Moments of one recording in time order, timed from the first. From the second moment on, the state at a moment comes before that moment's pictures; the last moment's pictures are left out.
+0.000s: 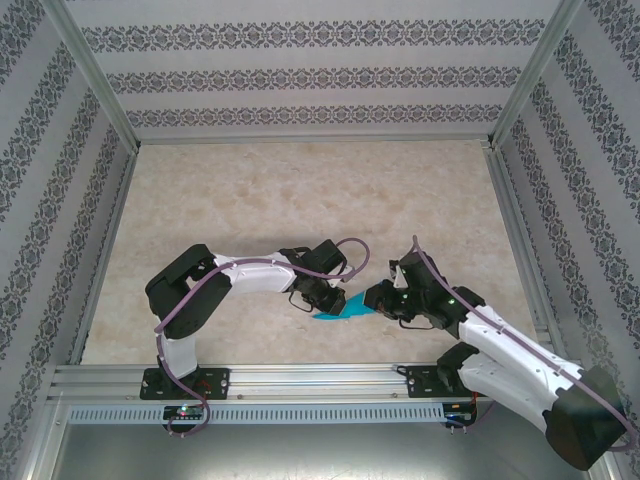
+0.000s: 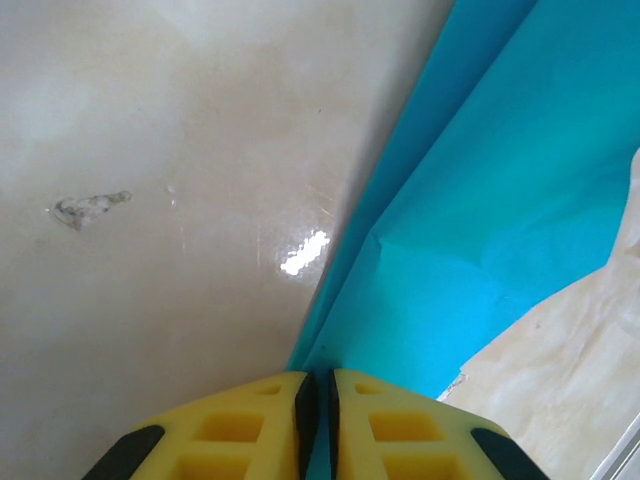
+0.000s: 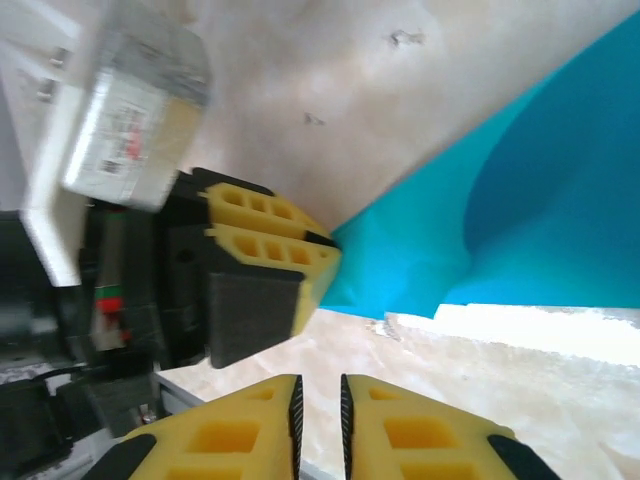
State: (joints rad) left arm -0.89 1.87 1.08 -0.41 0.34 -0.37; right arm 0.57 0.85 0.43 -0.45 -0.41 0.98
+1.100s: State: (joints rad) left arm -0.89 1.85 1.01 -0.29 0.39 -0.37; right arm 0.56 1.28 0.33 0.05 -0.31 1.03
